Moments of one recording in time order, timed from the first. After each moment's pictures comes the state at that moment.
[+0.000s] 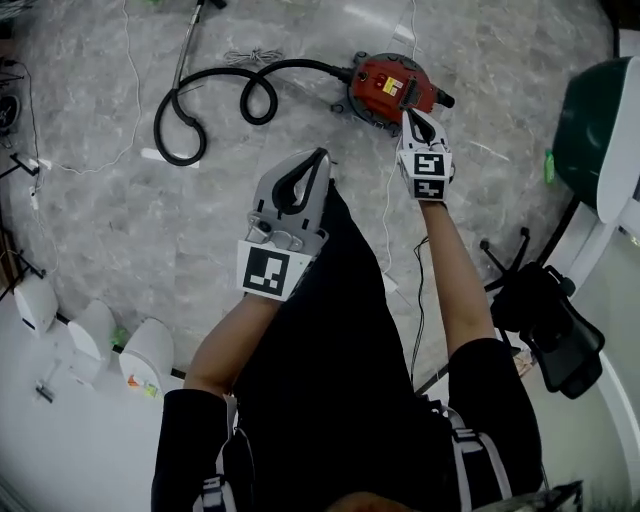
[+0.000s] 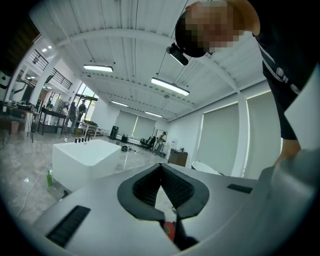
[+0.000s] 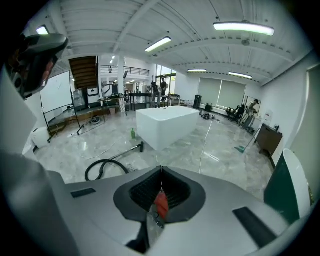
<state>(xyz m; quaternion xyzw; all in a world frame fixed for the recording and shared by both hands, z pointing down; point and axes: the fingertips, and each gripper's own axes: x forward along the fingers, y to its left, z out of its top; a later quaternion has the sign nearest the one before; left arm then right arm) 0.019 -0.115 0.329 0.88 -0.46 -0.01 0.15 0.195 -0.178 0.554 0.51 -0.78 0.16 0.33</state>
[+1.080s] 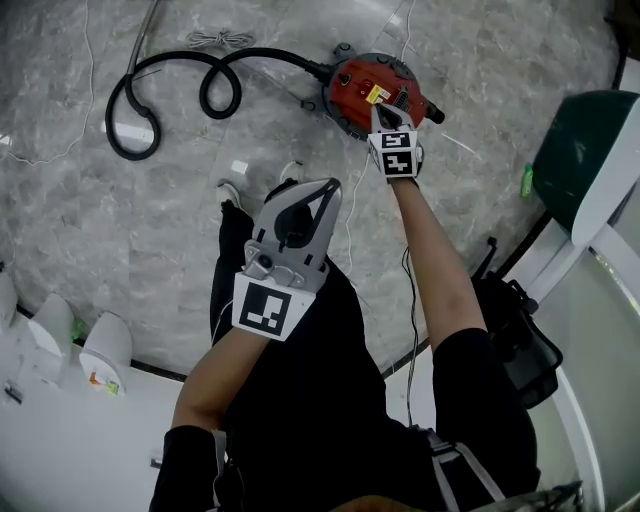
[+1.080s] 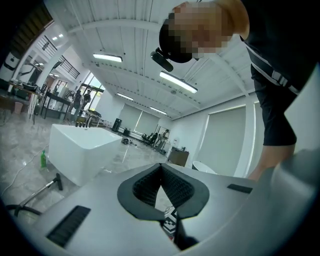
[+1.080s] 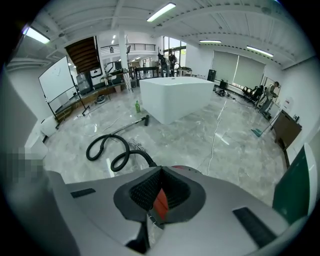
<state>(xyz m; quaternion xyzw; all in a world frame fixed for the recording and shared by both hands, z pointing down) 0.065 -0.164 0.429 0.87 -0.45 -0.02 0.20 0.206 -0.240 0.762 0.43 -0.76 0.23 0.43</state>
